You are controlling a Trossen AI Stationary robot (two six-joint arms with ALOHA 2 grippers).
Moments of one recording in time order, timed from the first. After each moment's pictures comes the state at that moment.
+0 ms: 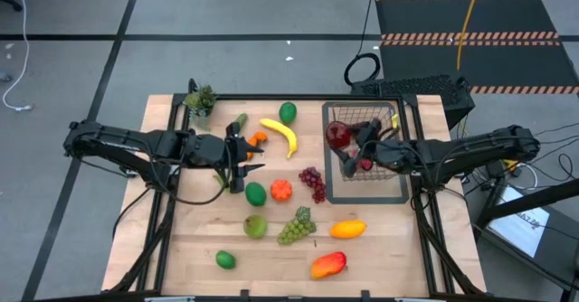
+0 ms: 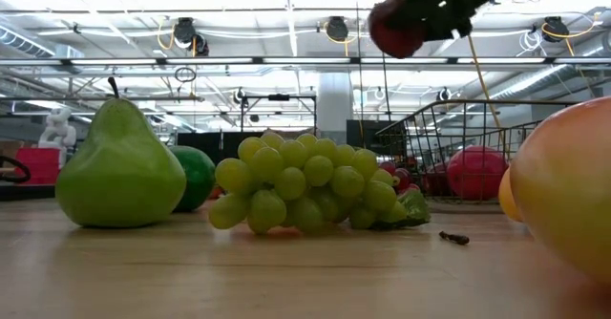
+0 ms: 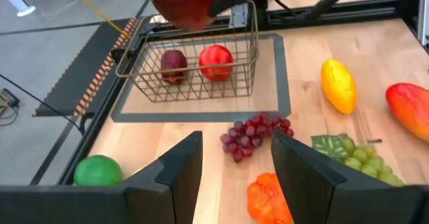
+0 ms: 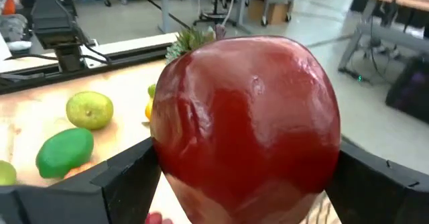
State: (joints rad) left arm -0.15 1.15 1.10 -0.46 -0.30 0.02; right arm 0.12 0.99 0.72 -0.14 0.66 0.23
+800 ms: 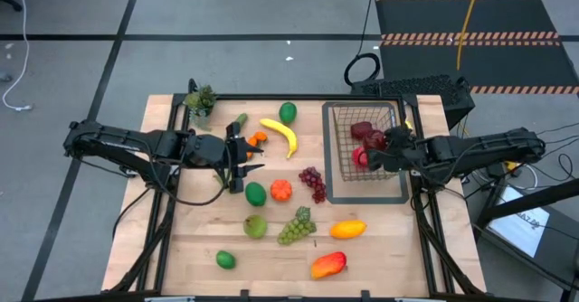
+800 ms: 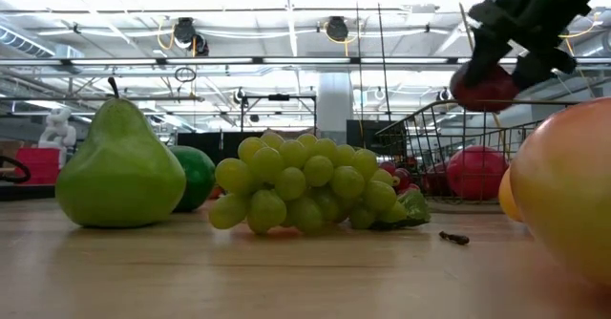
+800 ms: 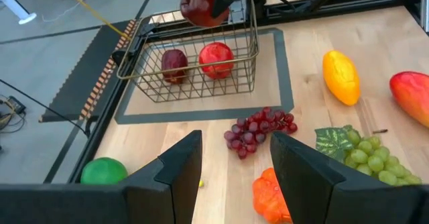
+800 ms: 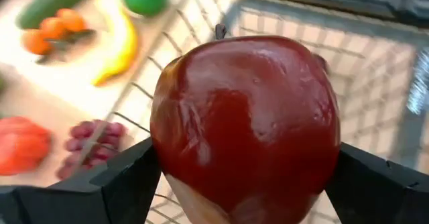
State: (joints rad) left arm -0.15 1.15 1.10 -0.47 -0.30 0.07; right arm 0.12 0.83 0.72 -0.99 0.62 1.14
